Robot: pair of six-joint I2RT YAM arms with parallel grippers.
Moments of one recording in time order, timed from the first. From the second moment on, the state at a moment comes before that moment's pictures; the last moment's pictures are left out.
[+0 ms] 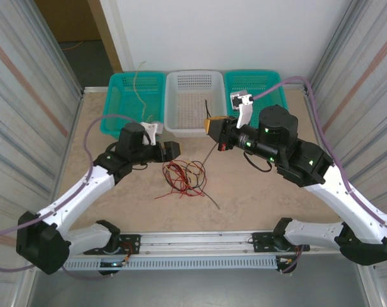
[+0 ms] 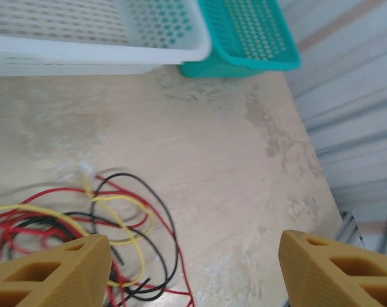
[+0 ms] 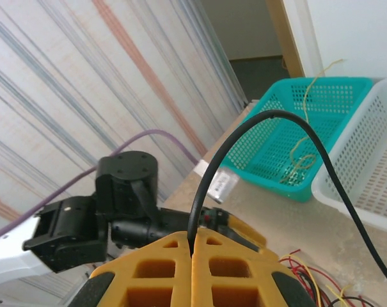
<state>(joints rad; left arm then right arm) -0.54 1.16 0.88 -0.30 0.39 -0.55 0.91 1.09 1.49 -0.57 -0.01 0.53</state>
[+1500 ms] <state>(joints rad) -0.56 1.24 0.91 -0.48 0.31 -0.59 0.20 1.77 1.88 -0.94 -0.11 0.49</state>
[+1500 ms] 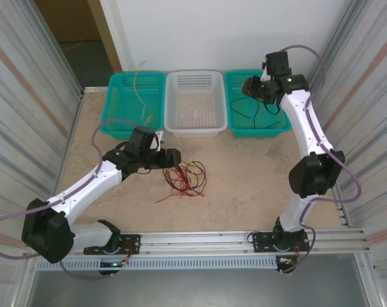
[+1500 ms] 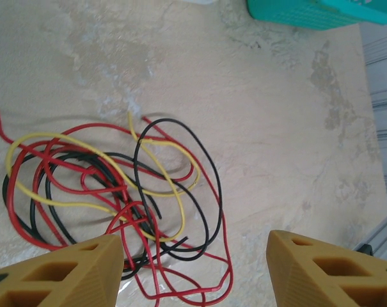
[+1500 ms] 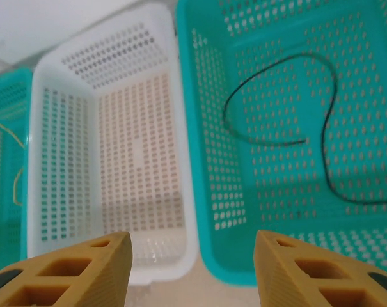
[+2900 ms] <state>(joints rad) -0.52 1.07 0.67 -0.58 0.34 -0.71 1.05 1.62 1.24 -0.78 -0.03 0.78</state>
